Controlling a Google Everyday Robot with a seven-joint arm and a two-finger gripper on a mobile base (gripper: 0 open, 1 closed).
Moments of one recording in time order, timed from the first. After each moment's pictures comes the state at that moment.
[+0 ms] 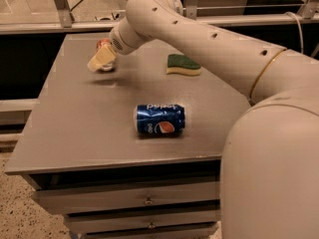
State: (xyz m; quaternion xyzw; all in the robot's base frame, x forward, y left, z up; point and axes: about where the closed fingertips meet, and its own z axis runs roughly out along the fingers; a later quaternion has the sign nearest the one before) arm 0.760 0.130 0.878 -0.43 0.79 0.13 0.42
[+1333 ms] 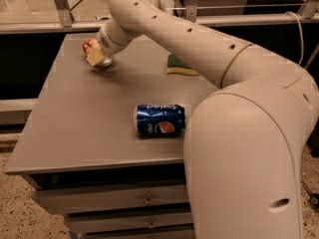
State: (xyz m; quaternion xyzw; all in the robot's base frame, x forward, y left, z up) arm 0.770 0.165 0.860 -0.42 0.82 0.15 0.36
